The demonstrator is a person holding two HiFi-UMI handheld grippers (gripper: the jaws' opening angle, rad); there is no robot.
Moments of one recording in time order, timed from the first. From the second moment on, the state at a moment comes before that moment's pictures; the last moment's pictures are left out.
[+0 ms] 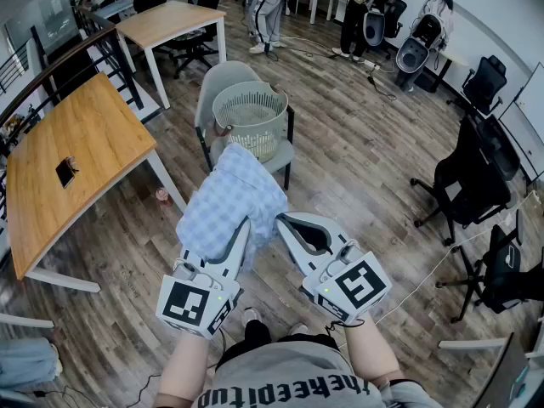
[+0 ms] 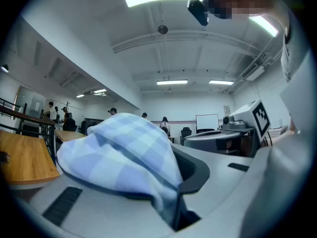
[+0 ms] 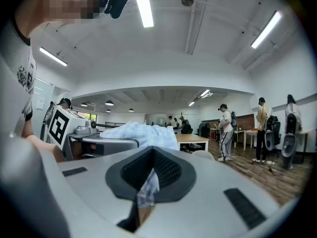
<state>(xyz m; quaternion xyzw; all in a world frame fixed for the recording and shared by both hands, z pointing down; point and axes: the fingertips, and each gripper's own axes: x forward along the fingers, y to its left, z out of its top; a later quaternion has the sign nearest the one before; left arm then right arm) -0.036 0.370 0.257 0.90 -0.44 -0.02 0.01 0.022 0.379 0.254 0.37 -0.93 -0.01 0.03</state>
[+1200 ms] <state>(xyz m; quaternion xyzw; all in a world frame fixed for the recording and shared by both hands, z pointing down) -0.061 0.319 0.268 0.91 -0.42 -0.02 0.02 -0.003 0.333 0.268 0.40 -0.92 0.00 0.05</state>
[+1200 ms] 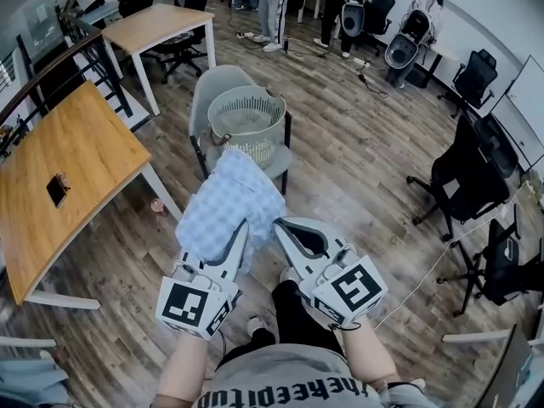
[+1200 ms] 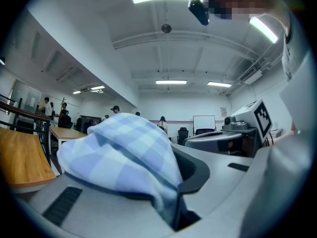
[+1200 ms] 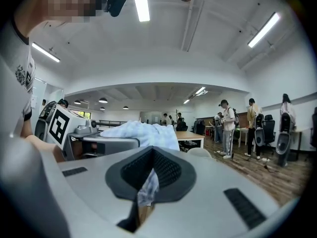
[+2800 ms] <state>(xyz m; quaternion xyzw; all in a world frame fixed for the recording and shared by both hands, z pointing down) 0.016 0.081 0.271 0.86 -0.51 -0.02 0.04 0.076 0.080 0.272 0.29 -0.95 0.01 0.04</state>
